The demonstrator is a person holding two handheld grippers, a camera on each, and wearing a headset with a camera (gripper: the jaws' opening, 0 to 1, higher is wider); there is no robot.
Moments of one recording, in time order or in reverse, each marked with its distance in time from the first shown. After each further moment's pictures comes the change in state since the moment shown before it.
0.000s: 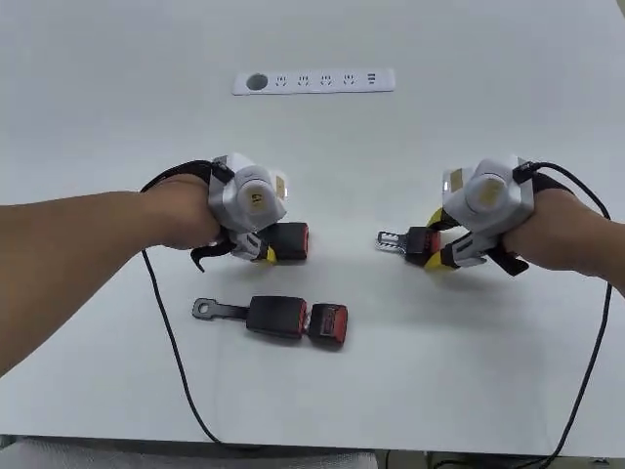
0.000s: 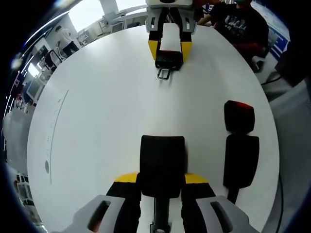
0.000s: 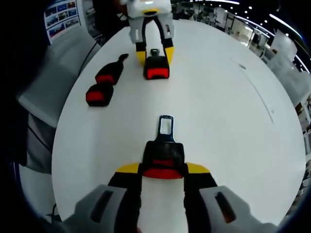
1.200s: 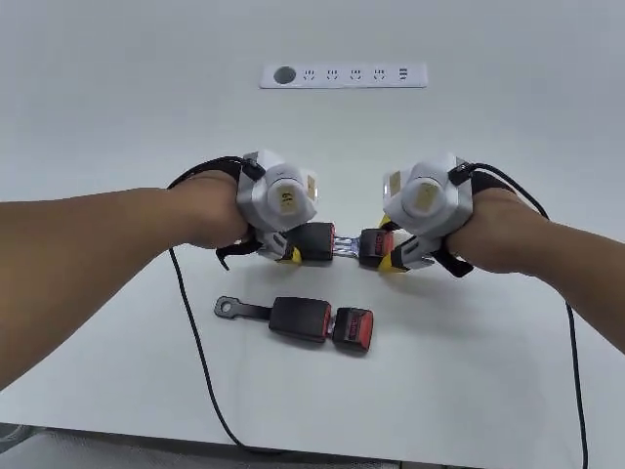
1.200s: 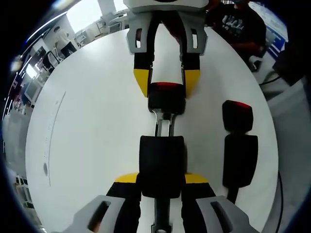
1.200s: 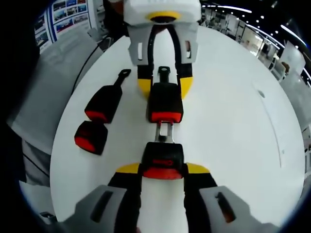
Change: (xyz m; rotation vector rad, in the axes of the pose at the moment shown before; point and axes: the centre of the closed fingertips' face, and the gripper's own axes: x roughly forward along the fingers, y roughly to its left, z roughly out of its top) left arm 0.005 0.000 0.003 0.018 -0.002 -0.021; right arm 0.043 0.000 0.076 -0.085 -0.026 0.038
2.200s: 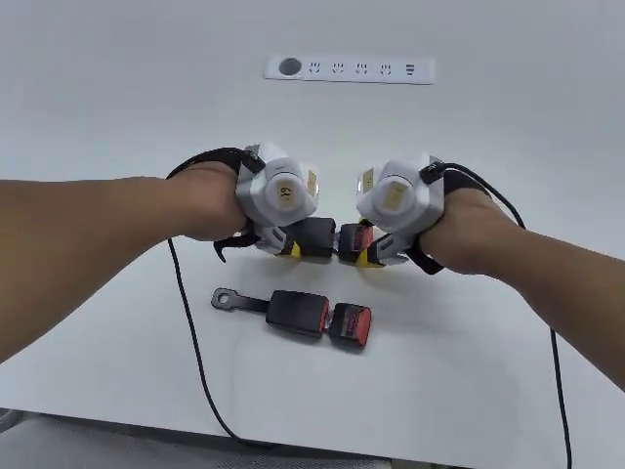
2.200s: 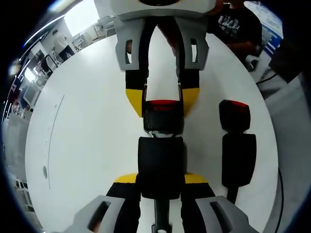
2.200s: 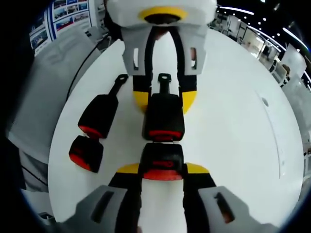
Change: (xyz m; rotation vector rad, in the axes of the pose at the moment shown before) left arm -0.001 -0.003 0.000 0.020 -0.026 -0.008; right arm 0.019 -0.006 0.021 -0.017 0.005 -0.008
